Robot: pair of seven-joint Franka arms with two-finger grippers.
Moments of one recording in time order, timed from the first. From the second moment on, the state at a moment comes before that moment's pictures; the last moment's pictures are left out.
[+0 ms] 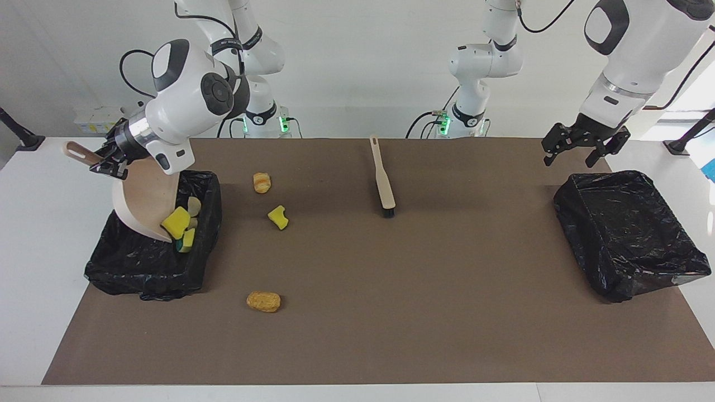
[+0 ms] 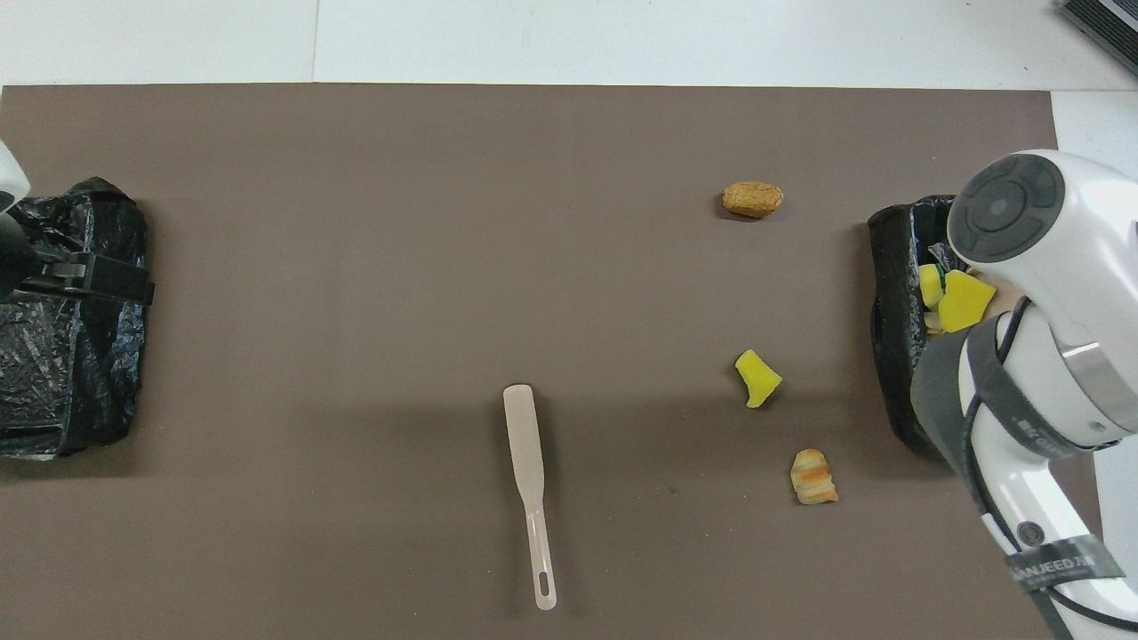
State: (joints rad) left arm -0.09 -0.02 0.03 -1.62 -0.01 1.63 0.12; right arm 0.08 0.05 0.09 -1.78 -1.08 1.46 -1.50
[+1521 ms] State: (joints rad) left arm -0.09 -0.02 0.04 -1.62 -0.01 1.62 0.12; right arm -0.06 0.03 0.07 -1.70 -0.92 1.51 -1.50
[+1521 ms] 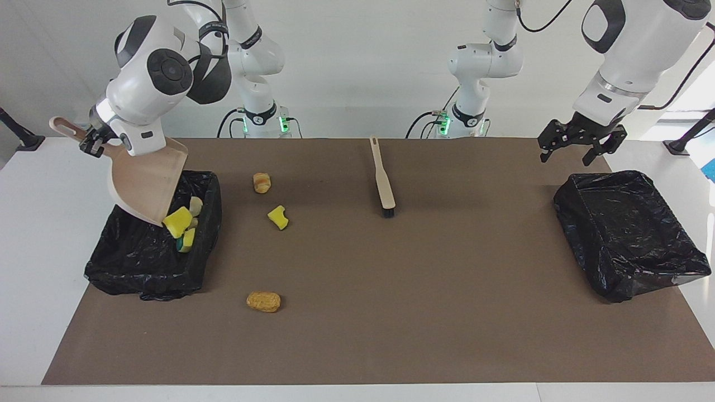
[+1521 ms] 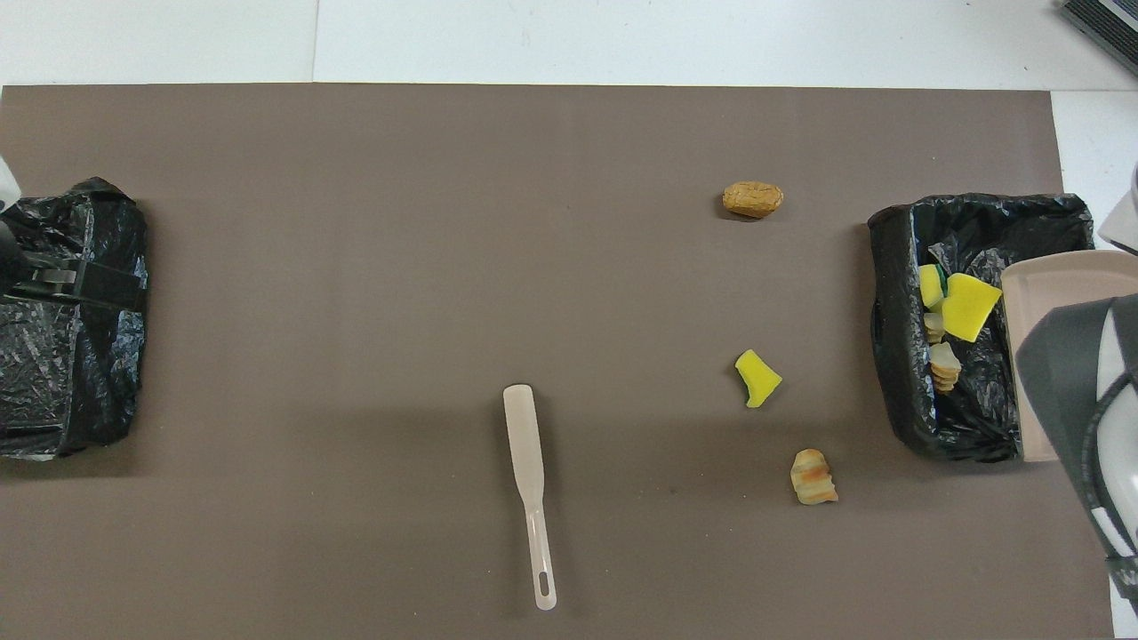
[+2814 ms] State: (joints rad) left arm -0.09 -0.02 0.04 -1.61 -0.01 1.62 0.12; right arm -0.05 0.03 0.08 -1.68 -0.85 1.52 -1.38
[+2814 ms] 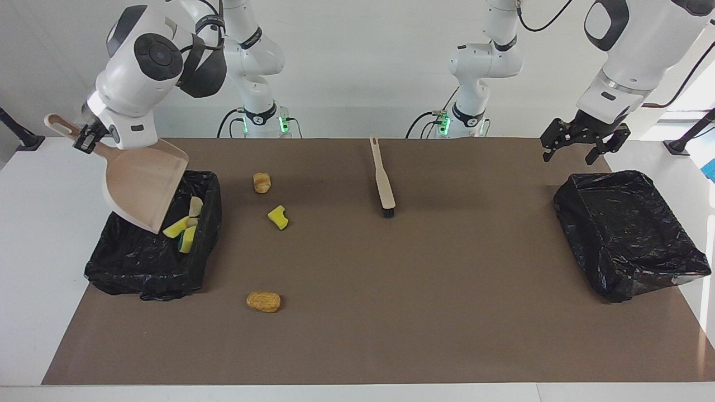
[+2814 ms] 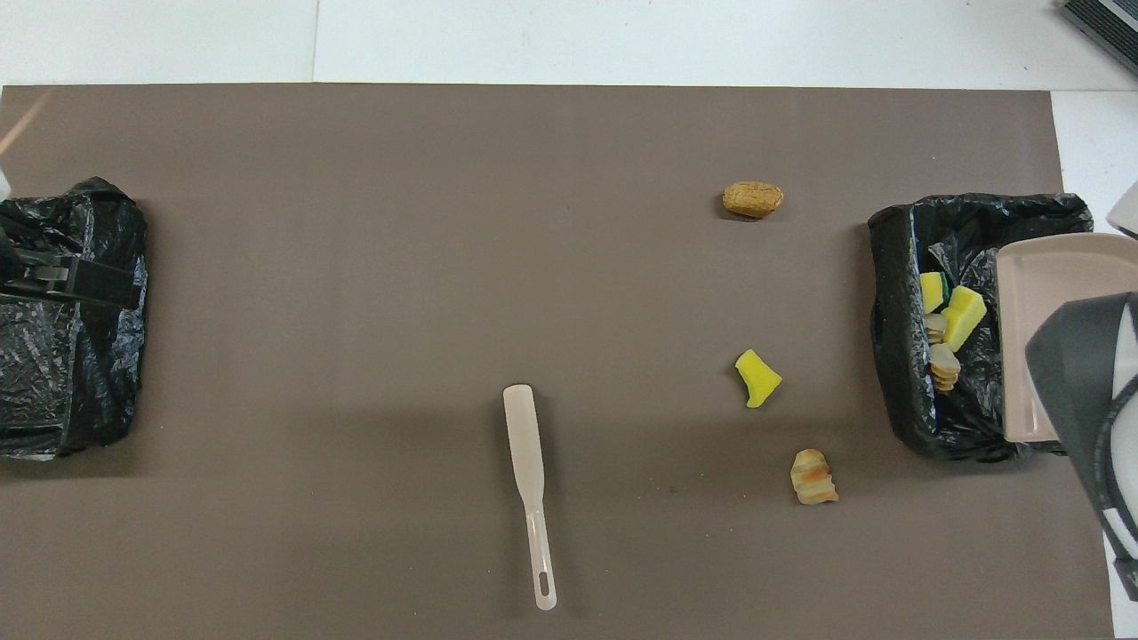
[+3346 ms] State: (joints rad) left arm -0.09 -0.02 0.04 -1.61 -0.01 1.62 0.12; right arm -0.03 0.04 0.10 -1.68 -0.49 1.56 -0.88
